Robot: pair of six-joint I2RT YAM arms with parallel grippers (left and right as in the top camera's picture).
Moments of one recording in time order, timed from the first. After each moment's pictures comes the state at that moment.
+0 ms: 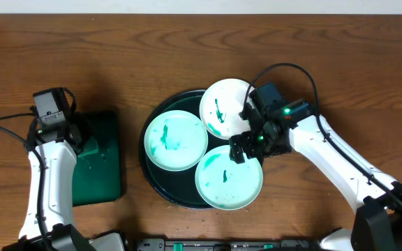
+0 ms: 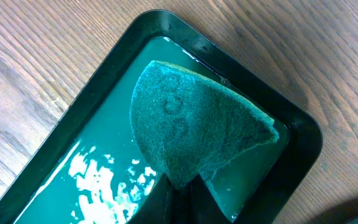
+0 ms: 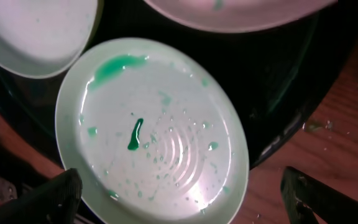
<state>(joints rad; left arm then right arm) 0.33 1.37 0.92 -0.66 -0.14 -0.41 0.49 1.61 1.15 -0.98 -0.30 0.24</state>
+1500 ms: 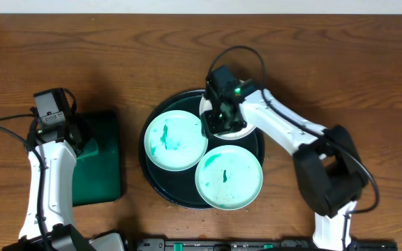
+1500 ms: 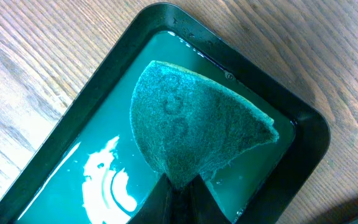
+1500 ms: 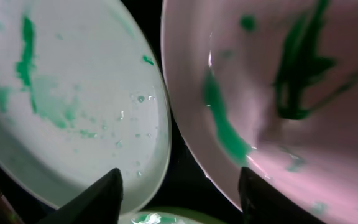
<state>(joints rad) 0.33 1.37 0.92 -0.68 -0.15 -0.41 0.61 2.04 1.48 -0.82 -0.30 0.34</state>
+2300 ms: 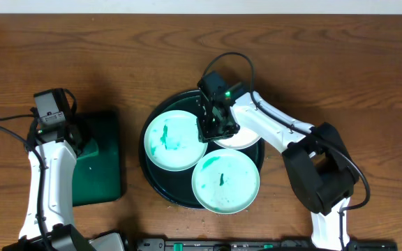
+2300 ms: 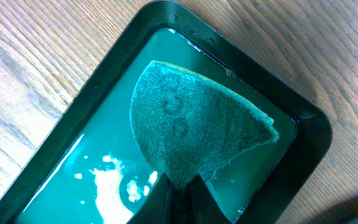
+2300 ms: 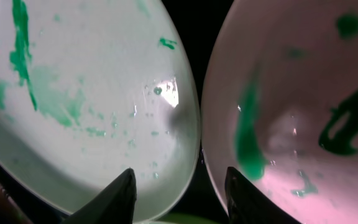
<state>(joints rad) 0.33 1.37 0.92 -0.69 -0.15 -0.41 0.64 2.08 1.51 -0.84 -0.31 0.39</state>
